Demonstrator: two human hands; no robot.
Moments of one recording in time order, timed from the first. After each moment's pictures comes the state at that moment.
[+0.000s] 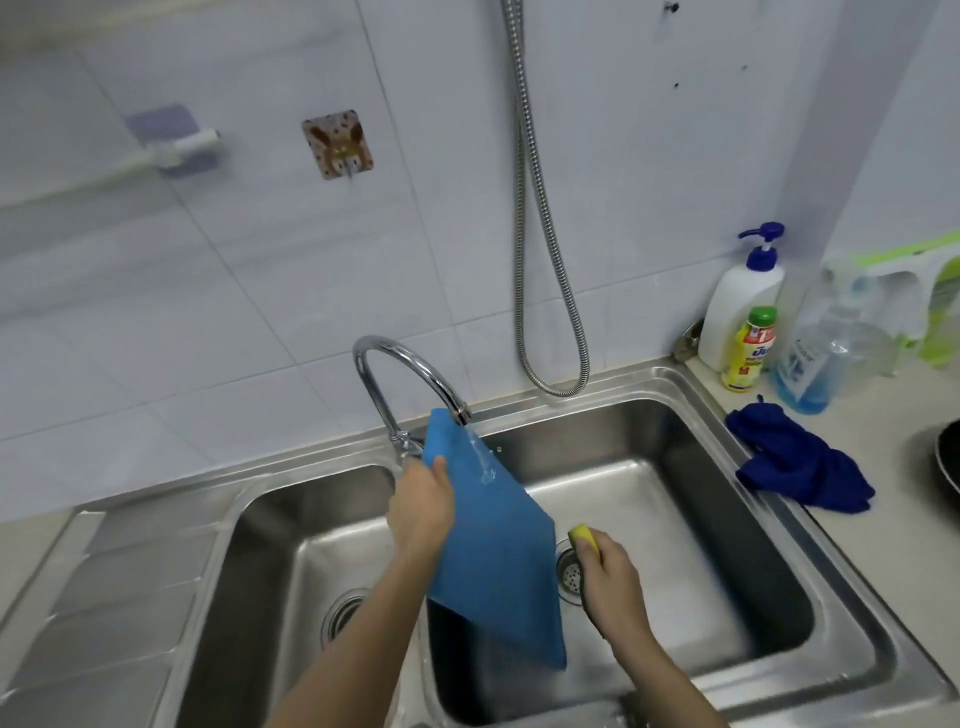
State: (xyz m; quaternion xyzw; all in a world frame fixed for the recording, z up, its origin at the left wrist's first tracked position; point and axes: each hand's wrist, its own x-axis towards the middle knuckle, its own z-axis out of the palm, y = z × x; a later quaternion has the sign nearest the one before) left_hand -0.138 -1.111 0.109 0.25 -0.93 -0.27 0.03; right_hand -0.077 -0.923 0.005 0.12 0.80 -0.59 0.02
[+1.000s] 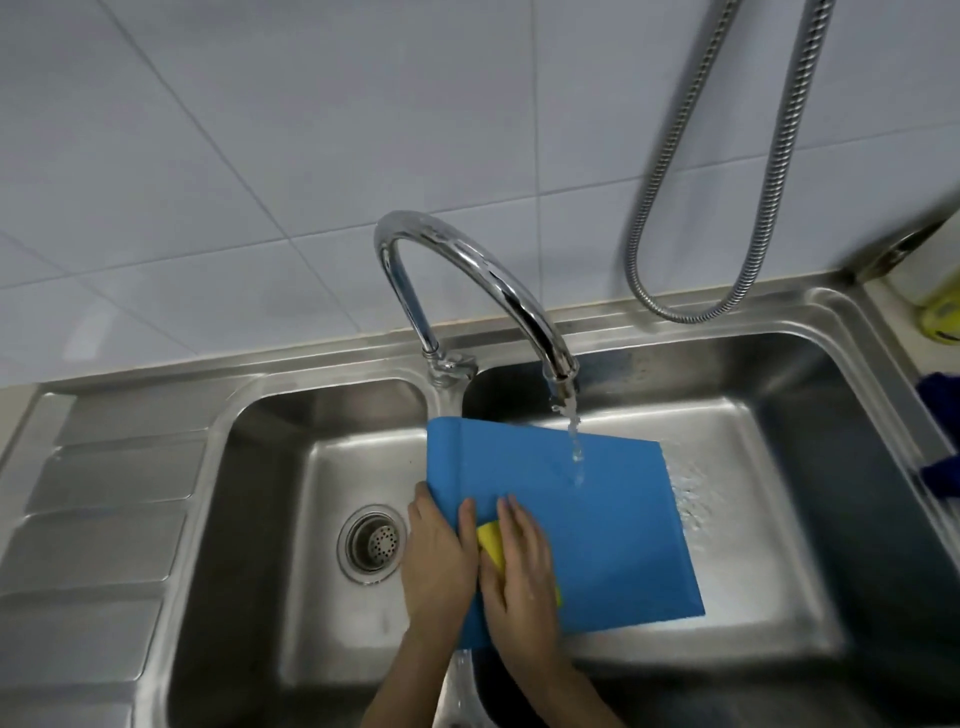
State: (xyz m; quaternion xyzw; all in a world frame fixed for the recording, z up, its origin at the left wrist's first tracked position) left_hand -0.105 -1.170 -0.028 0.29 -0.90 -0.32 0.01; right_hand -0.076 -1.080 -0.072 -0.07 0.89 -0.45 0.02
